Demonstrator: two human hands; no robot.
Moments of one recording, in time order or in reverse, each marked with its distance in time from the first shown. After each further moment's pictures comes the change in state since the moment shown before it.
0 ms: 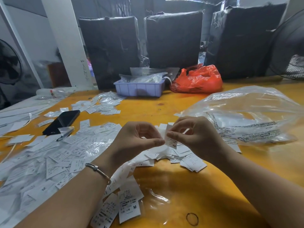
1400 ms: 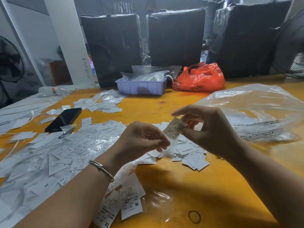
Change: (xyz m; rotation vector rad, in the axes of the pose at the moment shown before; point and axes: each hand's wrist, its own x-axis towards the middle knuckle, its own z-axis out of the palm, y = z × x) left_hand -0.001 0.002 0.004 0.018 -0.062 0.013; right_hand -0.001 -0.010 -0.018 -0.012 0.038 -0.118
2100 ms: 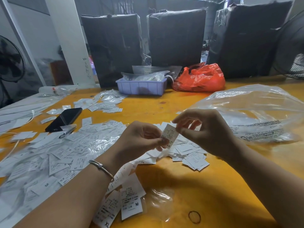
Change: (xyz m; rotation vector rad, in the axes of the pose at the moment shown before) left_hand 0.002 -0.004 -0.001 -0.032 -0.005 -0.033; right_hand 0.000 0.004 0.002 -0.037 -0.036 0.018
